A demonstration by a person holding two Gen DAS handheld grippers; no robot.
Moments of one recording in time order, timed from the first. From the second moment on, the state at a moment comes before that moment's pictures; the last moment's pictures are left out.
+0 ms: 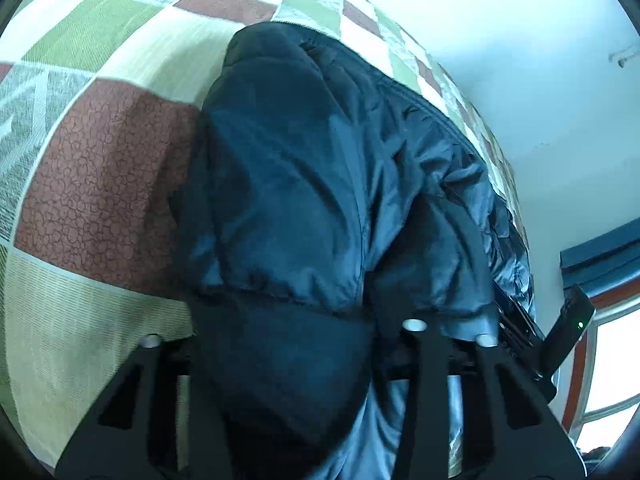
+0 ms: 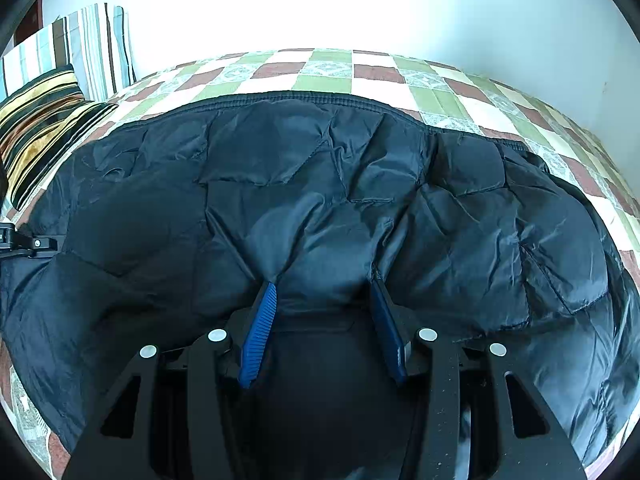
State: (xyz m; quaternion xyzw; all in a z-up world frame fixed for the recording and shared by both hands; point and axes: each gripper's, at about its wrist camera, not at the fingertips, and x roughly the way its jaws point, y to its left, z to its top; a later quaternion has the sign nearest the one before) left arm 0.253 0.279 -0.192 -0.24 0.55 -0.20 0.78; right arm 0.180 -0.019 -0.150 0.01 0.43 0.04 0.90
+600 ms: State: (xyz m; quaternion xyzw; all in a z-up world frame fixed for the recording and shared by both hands) left arm 0.229 0.200 -0.059 -0.16 0.46 -0.26 0.84; right arm 0.185 -0.017 -0.152 0.01 0.43 0.04 0.90
